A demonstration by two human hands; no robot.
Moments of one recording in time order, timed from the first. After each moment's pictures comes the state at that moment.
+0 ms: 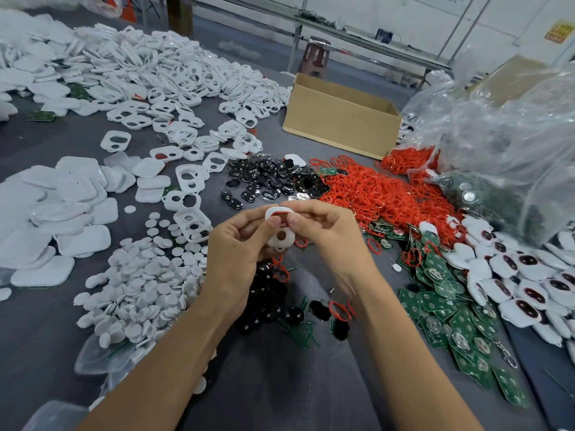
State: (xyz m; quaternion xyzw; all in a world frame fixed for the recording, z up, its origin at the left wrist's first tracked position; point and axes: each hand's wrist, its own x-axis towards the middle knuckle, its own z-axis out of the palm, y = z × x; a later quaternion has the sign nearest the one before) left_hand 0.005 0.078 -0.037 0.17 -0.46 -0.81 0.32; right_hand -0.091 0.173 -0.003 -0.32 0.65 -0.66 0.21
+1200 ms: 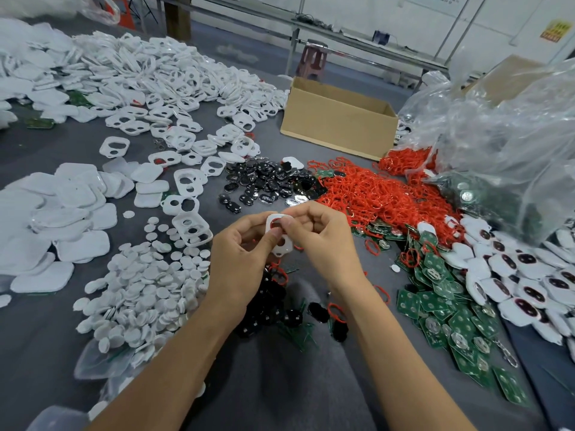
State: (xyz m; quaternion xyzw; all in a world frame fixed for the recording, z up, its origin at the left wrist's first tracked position) left_hand 0.002 0.079 -0.045 0.21 -0.58 -0.71 0.33; right_hand -0.086 0.168 -0.007 -0.32 0.74 -0.58 0.10
